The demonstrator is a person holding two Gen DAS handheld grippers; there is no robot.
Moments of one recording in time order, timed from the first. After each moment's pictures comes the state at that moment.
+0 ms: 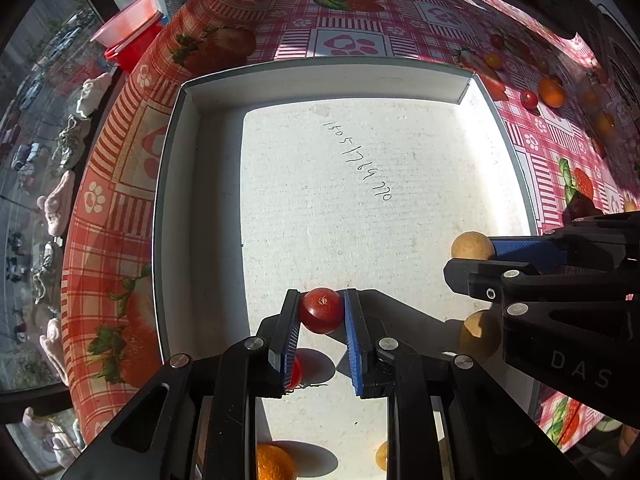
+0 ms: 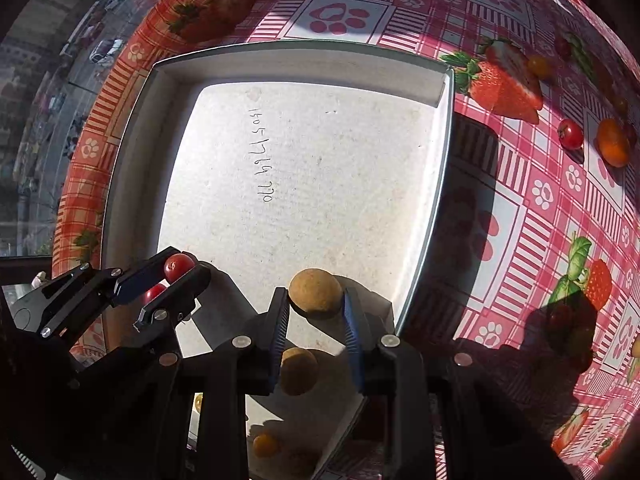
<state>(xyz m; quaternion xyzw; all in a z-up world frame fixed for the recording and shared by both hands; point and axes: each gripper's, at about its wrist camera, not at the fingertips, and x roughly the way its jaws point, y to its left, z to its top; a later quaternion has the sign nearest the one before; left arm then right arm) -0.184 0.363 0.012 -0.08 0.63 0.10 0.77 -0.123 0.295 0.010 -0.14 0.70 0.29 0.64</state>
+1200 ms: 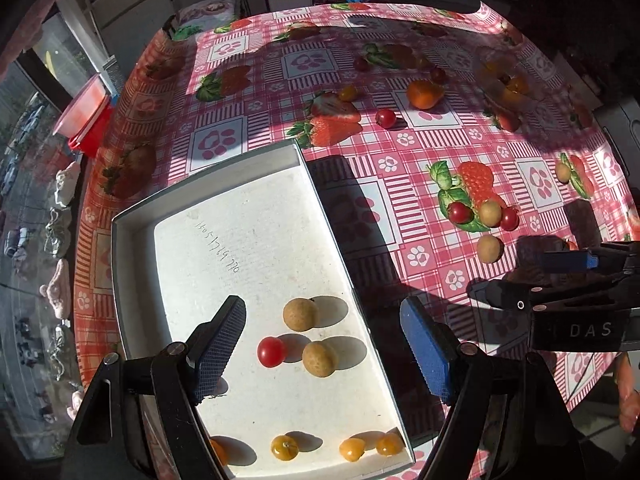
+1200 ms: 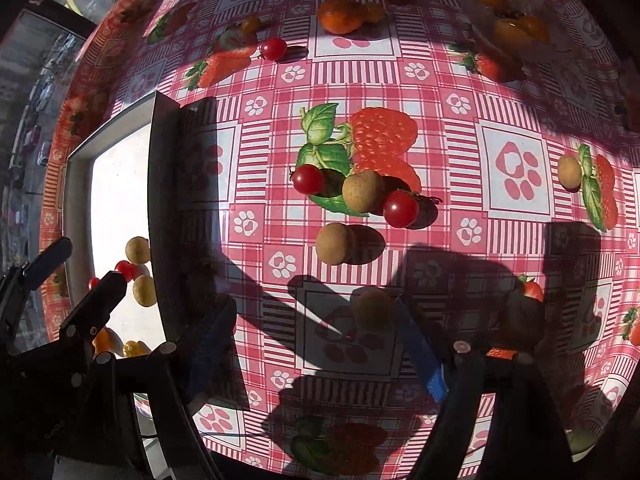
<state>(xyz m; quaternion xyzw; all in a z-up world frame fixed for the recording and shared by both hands) -0.152 0.247 0.080 0.02 0.59 0.02 0.81 -0.116 0.103 0.040 -0.02 0.71 0.14 0.69</state>
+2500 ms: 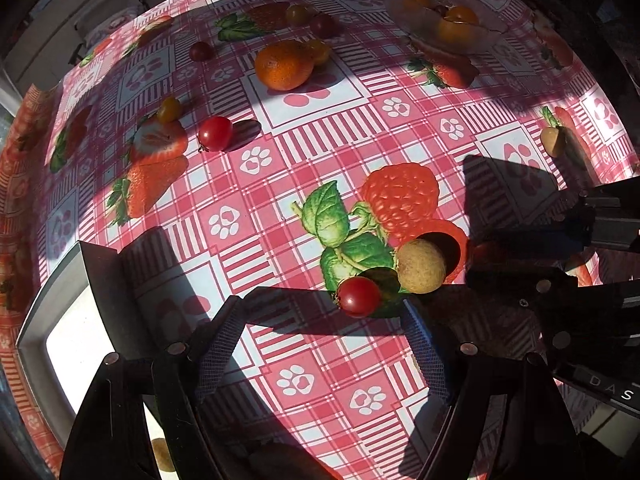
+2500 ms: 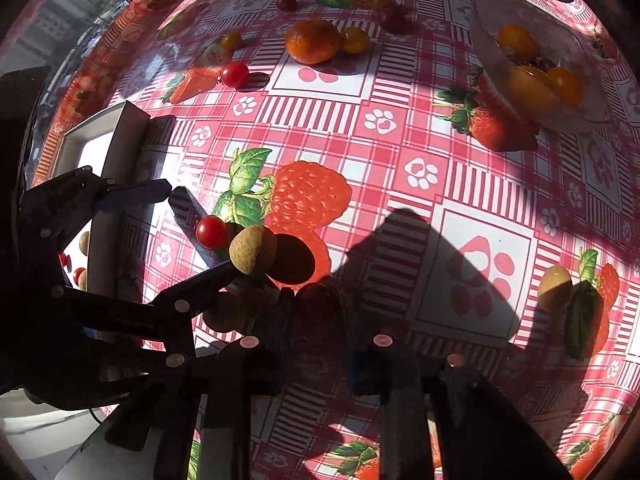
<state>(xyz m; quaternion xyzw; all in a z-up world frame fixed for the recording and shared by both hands) -0.073 0.154 0.003 0.07 0.63 -0.09 0.77 -0.049 0.078 0.007 -0.09 0.66 0.24 0.70</state>
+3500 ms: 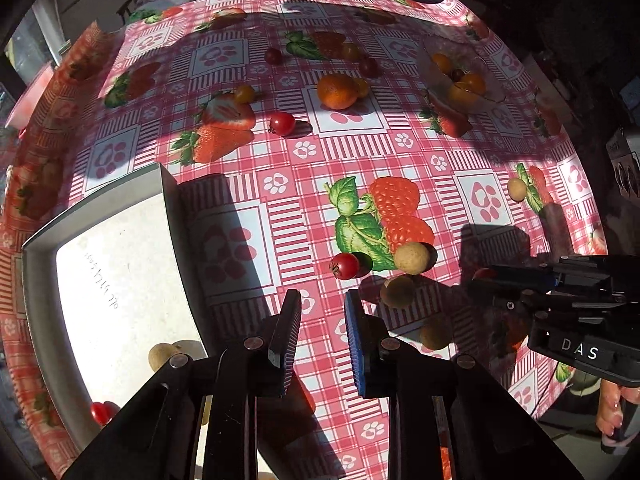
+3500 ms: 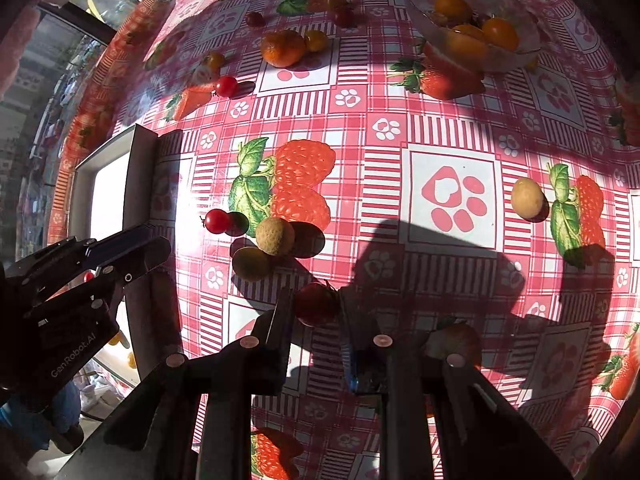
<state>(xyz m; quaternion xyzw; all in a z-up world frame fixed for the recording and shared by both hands) -0.110 0.194 0.058 -0.05 0.61 -0.04 0.79 -0.083 0.047 0.045 -0.02 0.68 0.20 0.71</state>
